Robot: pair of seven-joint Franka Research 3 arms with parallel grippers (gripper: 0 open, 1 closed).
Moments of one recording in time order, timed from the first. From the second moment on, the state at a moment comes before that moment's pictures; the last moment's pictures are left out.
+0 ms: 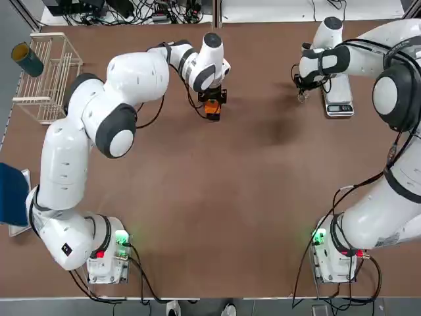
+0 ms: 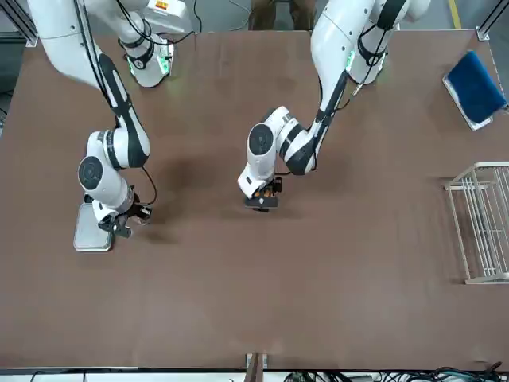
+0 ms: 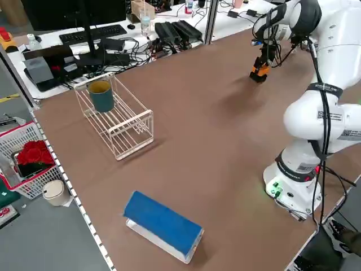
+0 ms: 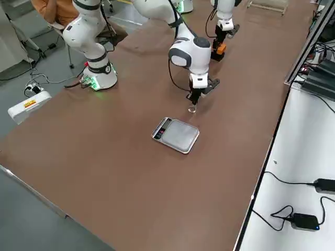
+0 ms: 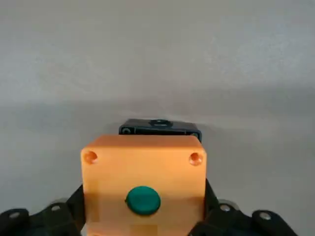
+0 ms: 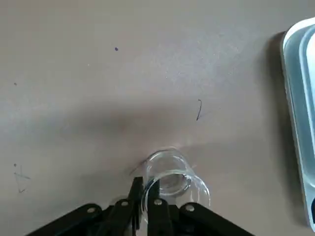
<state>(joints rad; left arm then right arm) -0.74 0.76 -0.07 -1.50 0.06 2.24 -0.77 0.14 0.42 -0.03 -2.10 0.01 2.53 0.34</state>
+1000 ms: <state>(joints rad) -0.74 0.76 -0.07 -1.50 0.06 2.24 -0.77 0.15 0.37 -0.03 -2.01 0.01 2.32 0.33</state>
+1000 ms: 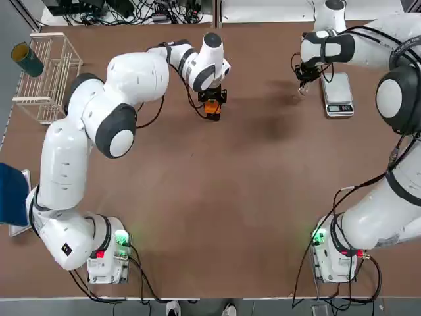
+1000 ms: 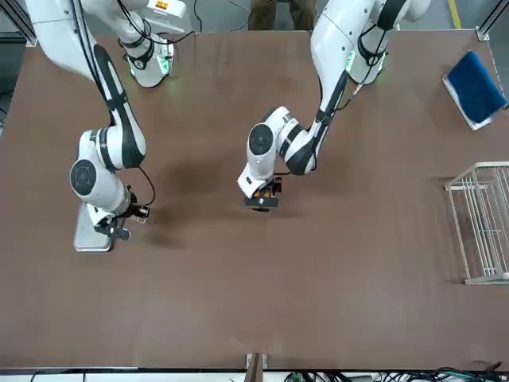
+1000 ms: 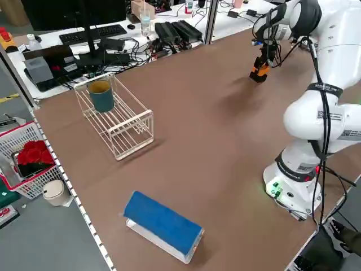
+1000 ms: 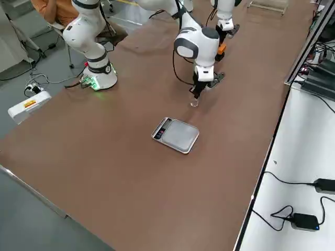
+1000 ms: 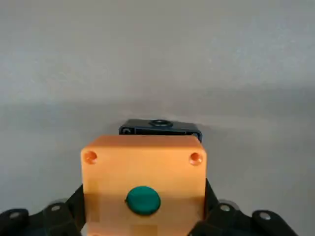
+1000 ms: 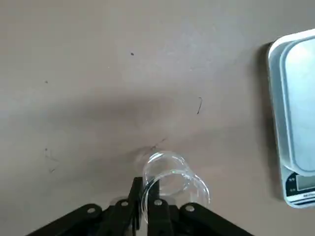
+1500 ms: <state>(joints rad) -0.74 0.76 -0.07 -1.50 0.06 2.24 -0.78 0.13 0.32 -0.16 -2.01 0.00 2.30 0.03</state>
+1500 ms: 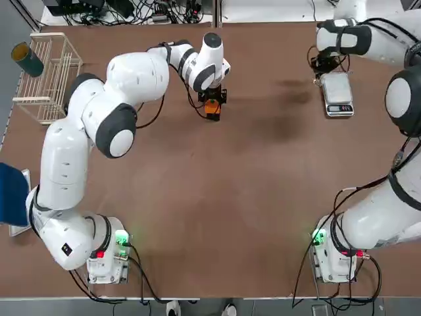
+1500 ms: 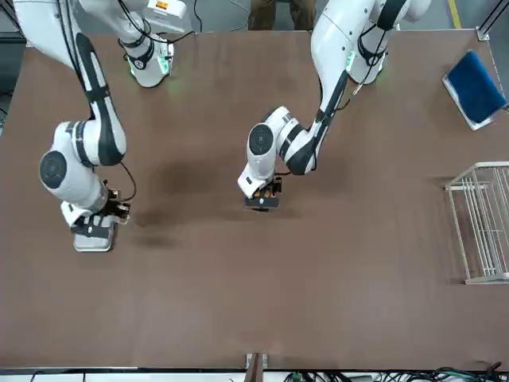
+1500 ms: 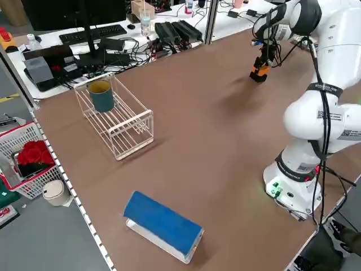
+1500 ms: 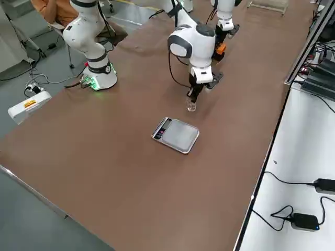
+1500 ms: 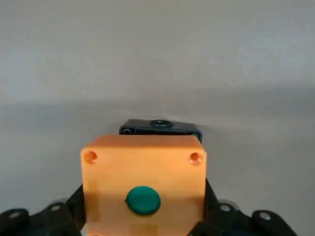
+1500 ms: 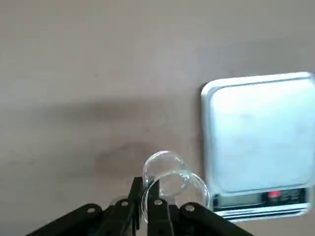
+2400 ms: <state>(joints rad) -0.74 0.76 -0.07 -1.50 0.06 2.24 -0.78 0.10 0.38 -0.28 -2.03 0.00 2.48 -0.29</state>
